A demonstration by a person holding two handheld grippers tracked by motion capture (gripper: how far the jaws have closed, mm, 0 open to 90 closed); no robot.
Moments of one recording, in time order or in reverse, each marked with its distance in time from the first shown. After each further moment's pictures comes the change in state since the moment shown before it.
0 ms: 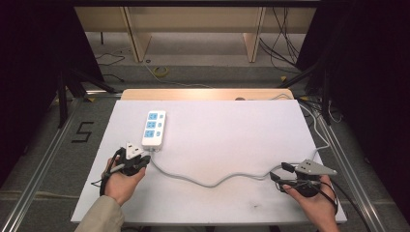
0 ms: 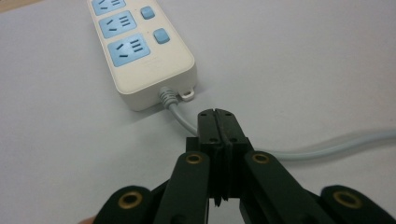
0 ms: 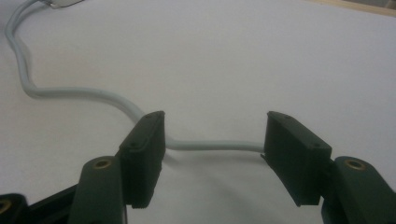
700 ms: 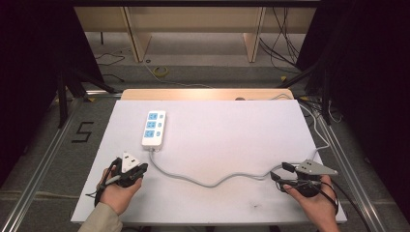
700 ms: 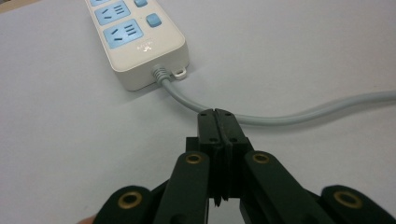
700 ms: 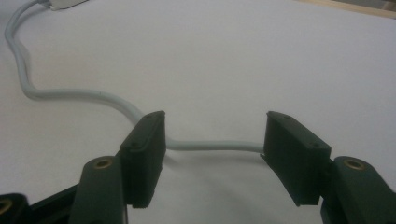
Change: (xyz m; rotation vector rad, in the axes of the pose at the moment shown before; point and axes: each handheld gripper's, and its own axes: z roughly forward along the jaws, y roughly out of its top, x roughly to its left) left arm -0.006 -0.025 -0.014 -0.028 -0.006 0.036; right arm 0.000 0.000 -0.002 -0.005 -0.005 0.003
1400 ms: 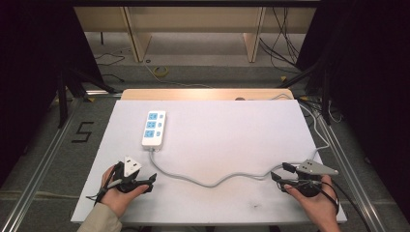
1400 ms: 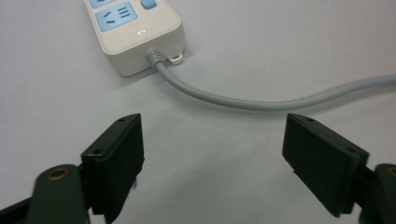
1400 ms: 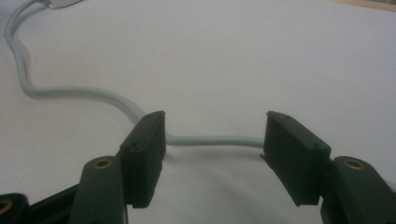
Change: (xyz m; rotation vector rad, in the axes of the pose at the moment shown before) left arm -0.005 -0.012 0.006 0.009 0.011 0.002; right arm -0.003 -0.002 0.000 0.006 0.005 0.011
